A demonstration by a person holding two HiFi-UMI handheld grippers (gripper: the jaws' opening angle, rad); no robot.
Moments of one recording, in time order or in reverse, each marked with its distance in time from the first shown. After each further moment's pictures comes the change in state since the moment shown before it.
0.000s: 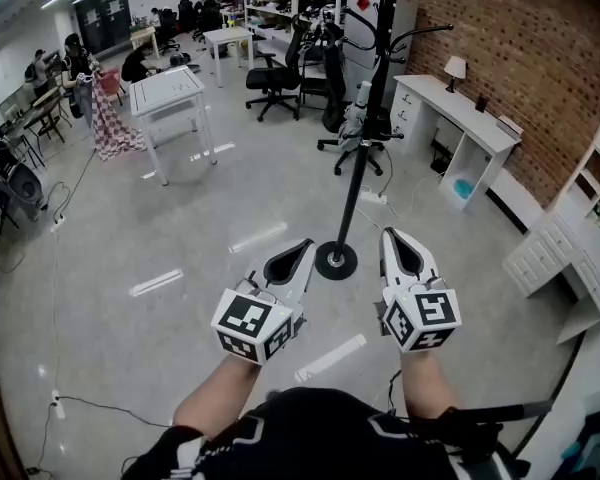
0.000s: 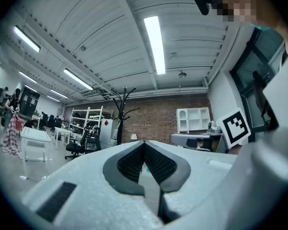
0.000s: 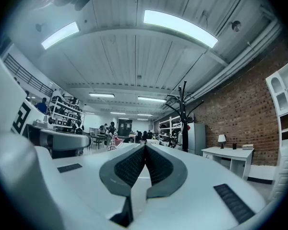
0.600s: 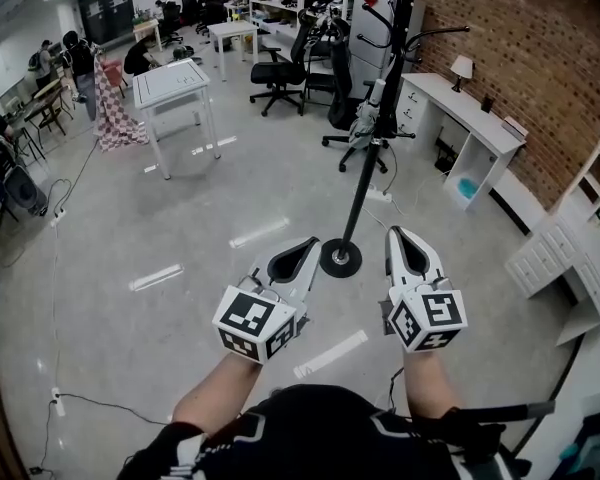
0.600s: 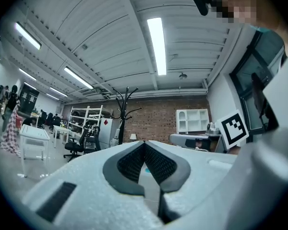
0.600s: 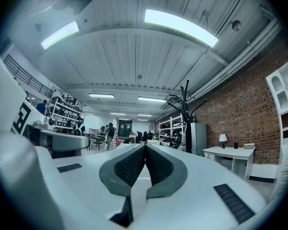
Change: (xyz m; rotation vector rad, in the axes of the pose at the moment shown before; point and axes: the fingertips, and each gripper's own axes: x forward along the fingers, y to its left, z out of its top) left arm -0.016 0.030 0.001 -0.017 -0.001 -0.017; right arm 0.020 0.026 -0.001 0.008 -0.008 -0.003
